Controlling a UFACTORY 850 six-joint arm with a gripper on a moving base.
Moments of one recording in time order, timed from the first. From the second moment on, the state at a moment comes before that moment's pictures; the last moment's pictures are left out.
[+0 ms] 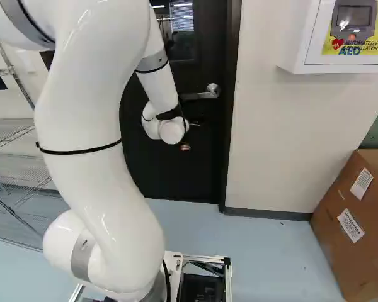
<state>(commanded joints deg) -6.7 -16.5 -38.3 -6.8 53.0 0.0</state>
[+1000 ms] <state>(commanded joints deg) -6.9 -23.0 -46.1 -2.5 53.0 0.0</state>
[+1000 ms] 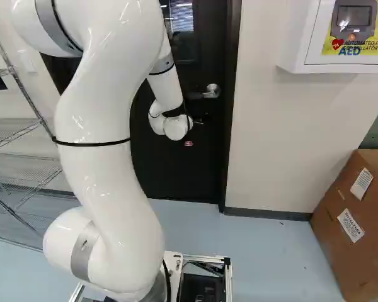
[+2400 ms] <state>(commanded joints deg) -5.8 -41.3 -70.4 -9.2 54.3 0.0</state>
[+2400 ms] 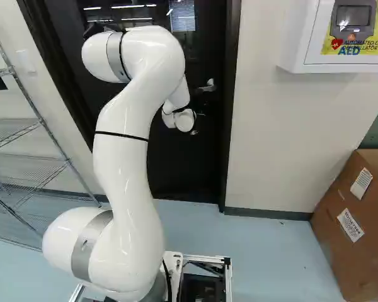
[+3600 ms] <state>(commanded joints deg) -4.6 -41.8 -71.1 -13.8 55.0 0.0</state>
